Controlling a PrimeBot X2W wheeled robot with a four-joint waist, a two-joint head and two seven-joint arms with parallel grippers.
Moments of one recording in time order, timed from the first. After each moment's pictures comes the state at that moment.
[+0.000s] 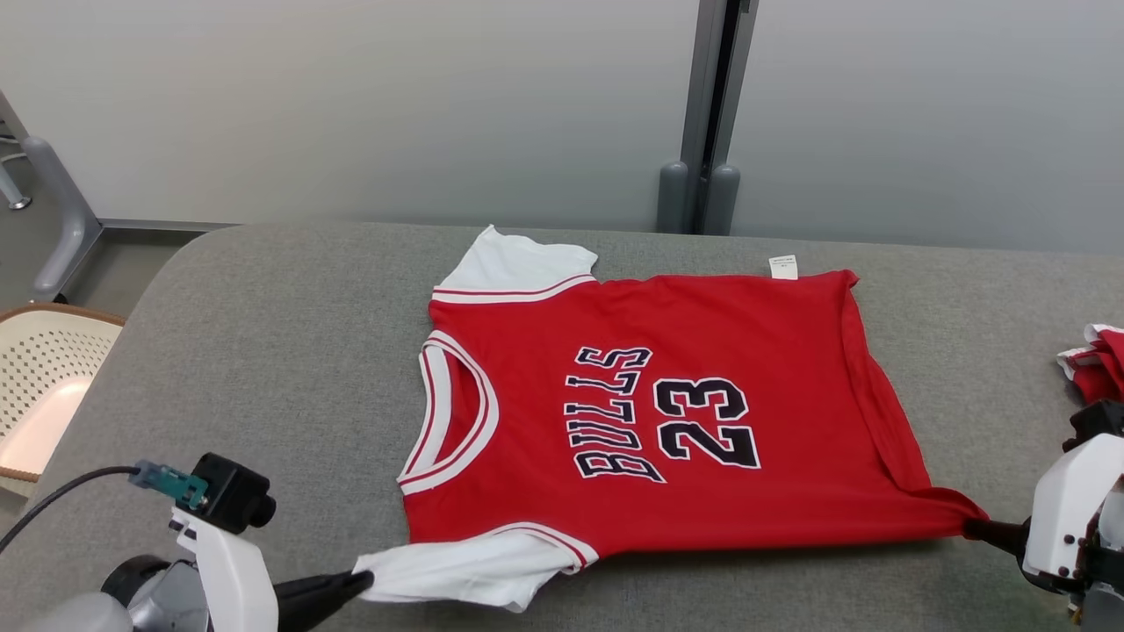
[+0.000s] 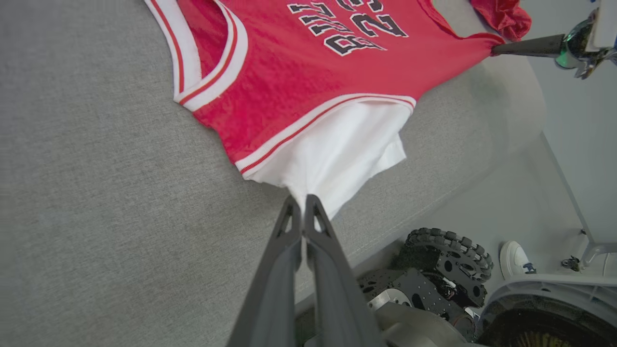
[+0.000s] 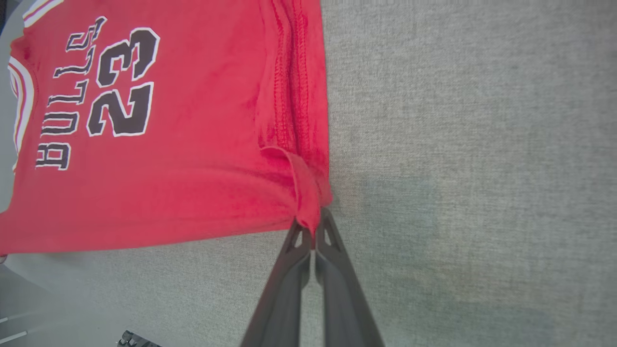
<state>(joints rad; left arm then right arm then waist) -0.38 0.89 -1.00 -0.06 -1.35 -0.10 0.38 -0.34 -0.55 0.35 0.63 1.01 0.13 0.78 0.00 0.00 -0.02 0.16</state>
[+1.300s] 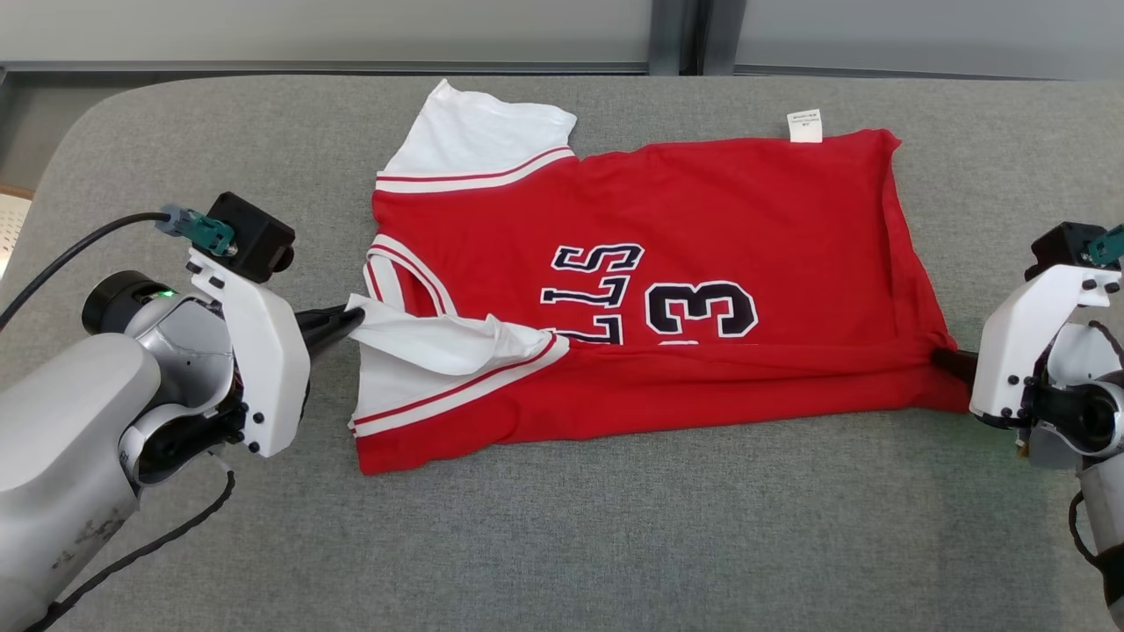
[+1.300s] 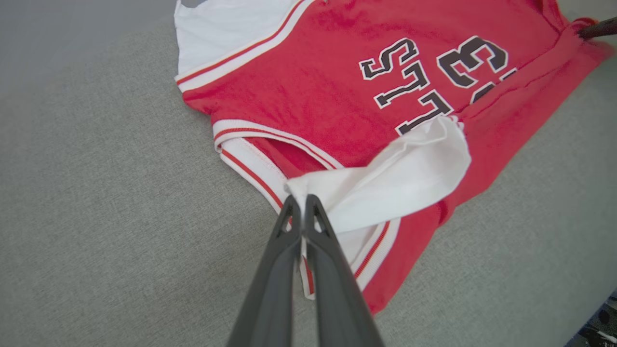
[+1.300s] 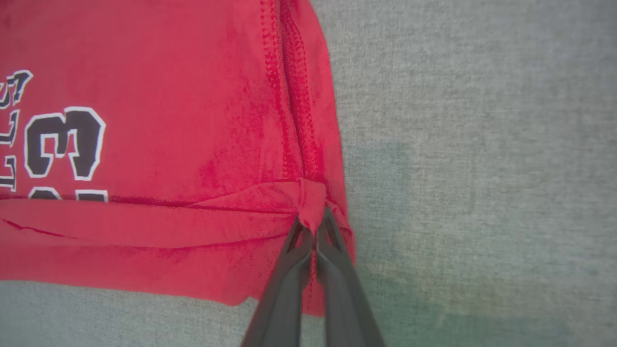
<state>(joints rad) -0.90 0.70 -1.10 0.28 -1.11 -0.13 0.38 -0.58 -0.31 0.06 0.56 0.53 0.13 0.94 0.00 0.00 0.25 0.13</state>
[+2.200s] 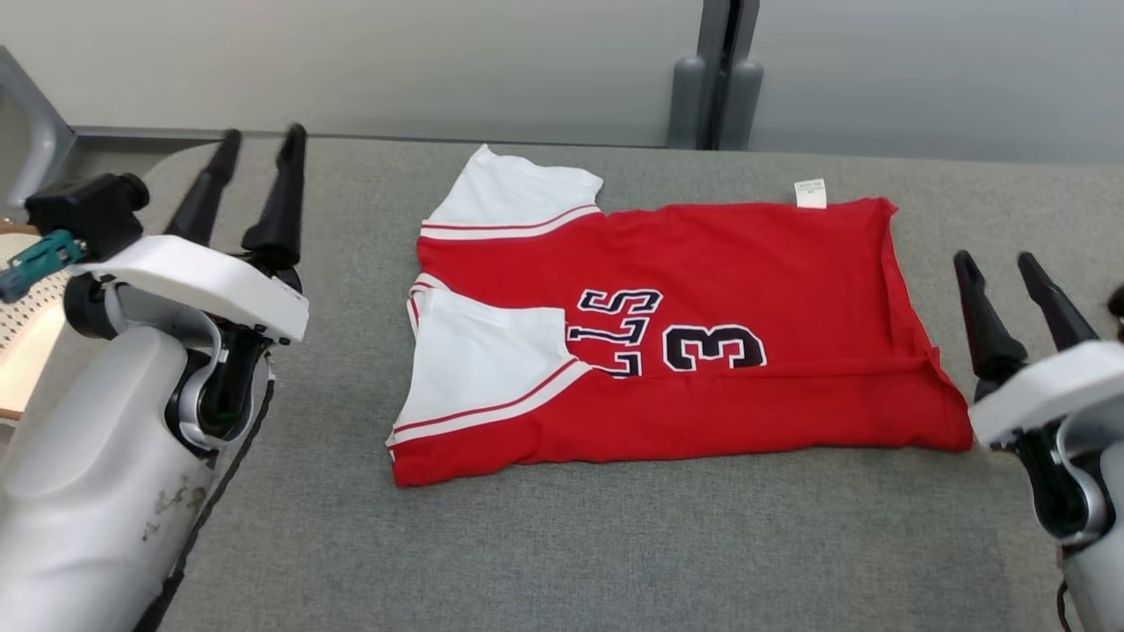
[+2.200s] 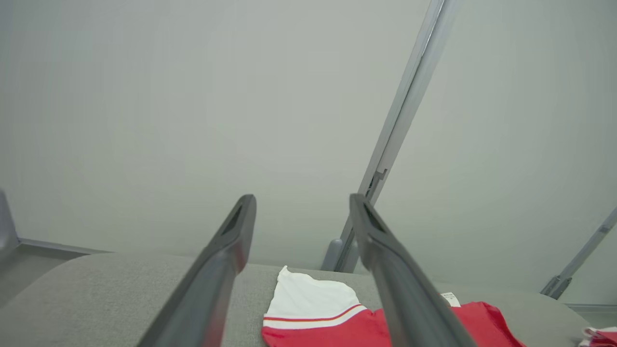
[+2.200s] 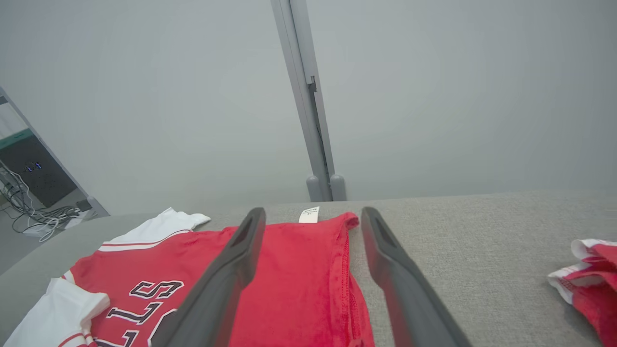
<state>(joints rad) -0.77 0.44 -0.73 0.54 -1.12 -0.01 -0.26 -0.44 -0.34 0.16 0.43 0.56 0.13 0.03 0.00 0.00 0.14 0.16</state>
